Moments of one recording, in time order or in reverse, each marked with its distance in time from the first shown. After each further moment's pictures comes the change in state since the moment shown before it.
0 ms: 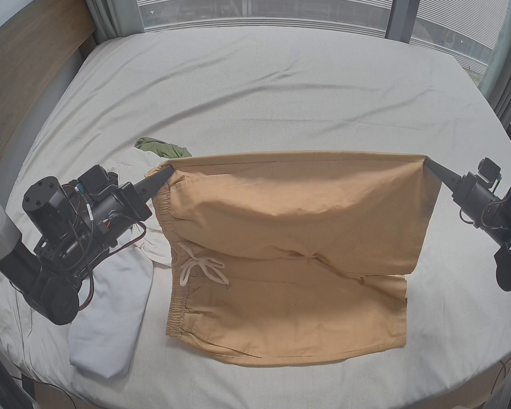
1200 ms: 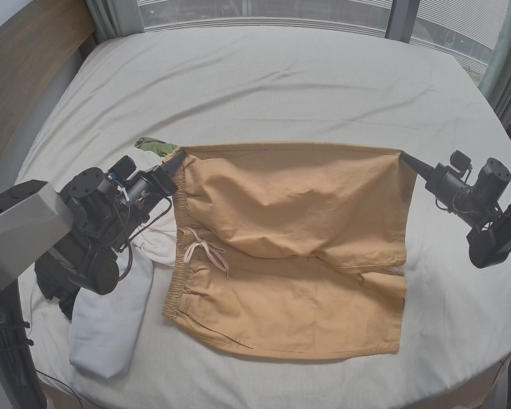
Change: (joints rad) left arm 0.007 0.297 -0.357 0.000 0.139 -0.010; right arm 0.022 0.249 -0.300 0.064 0.000 0.002
